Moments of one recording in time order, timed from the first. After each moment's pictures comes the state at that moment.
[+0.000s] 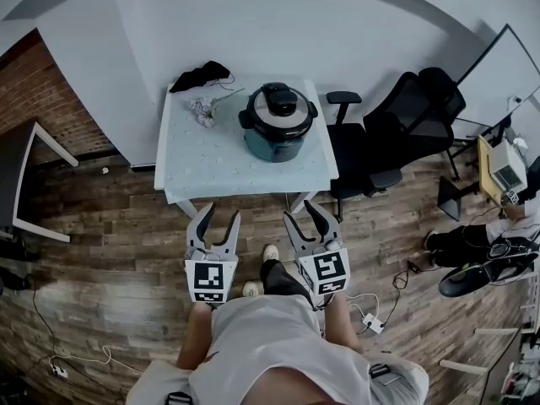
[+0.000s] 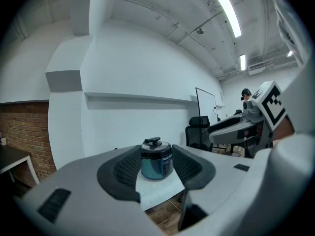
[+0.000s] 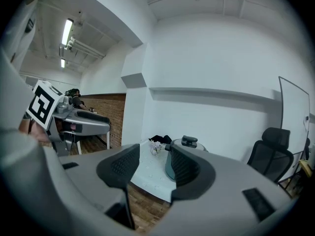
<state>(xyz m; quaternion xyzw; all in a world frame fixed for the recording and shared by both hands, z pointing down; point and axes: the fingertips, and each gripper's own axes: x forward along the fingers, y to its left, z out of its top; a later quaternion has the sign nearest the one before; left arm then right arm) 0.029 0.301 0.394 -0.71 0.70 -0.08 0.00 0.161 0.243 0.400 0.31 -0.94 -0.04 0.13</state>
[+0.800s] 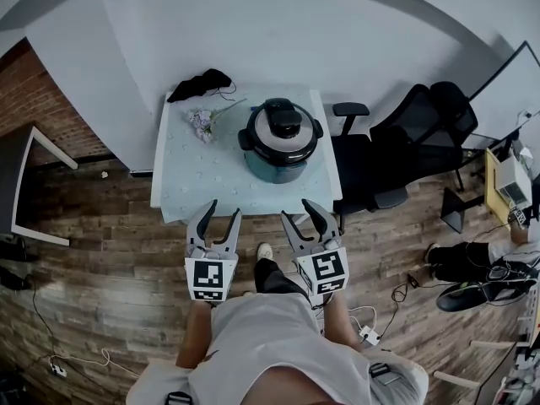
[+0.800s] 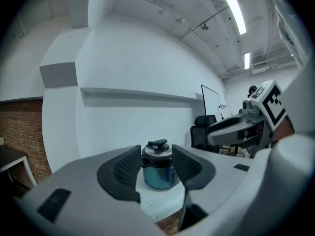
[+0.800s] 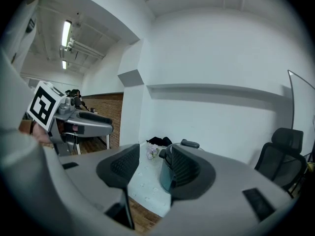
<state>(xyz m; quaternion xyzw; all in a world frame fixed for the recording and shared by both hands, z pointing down) -0.002 0.203 0.393 -0.71 0.70 -0.08 -0.01 0.122 0.146 0.399 0.29 -0.95 -0.04 0.13</state>
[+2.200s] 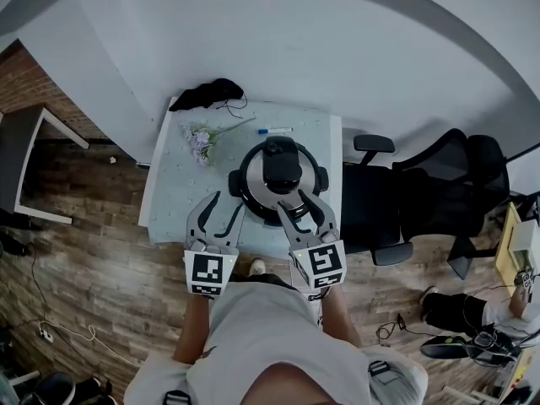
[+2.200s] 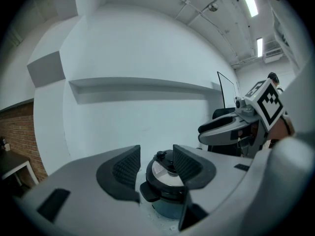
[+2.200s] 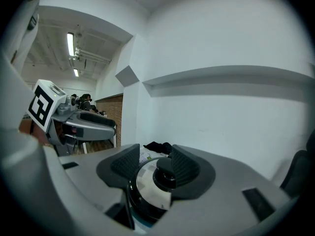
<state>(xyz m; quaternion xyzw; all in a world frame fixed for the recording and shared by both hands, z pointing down) -0.030 0.003 0.388 -0.66 0.74 -0.11 -0.02 0.063 -0.066 0.397 0.19 -0.97 -0.03 0.12</state>
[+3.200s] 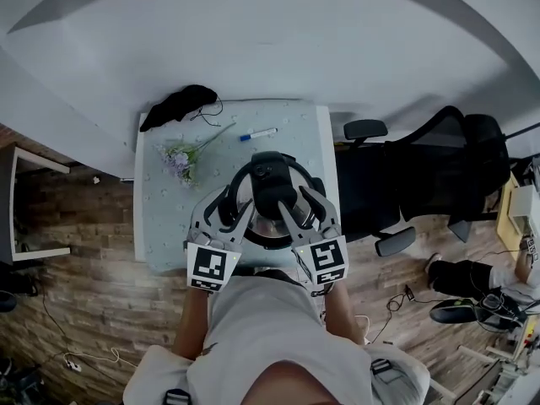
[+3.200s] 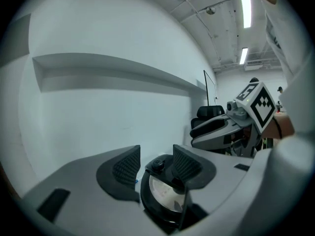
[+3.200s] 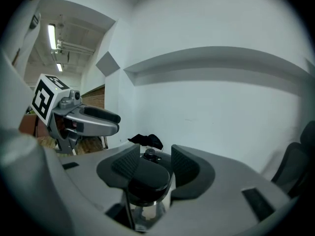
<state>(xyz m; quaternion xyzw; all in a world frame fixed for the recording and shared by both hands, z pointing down) -0.054 -0.112 0.406 -0.76 0.63 -0.13 -0.03 0.033 -0.155 0.427 0.26 -0.95 0.00 0.17</state>
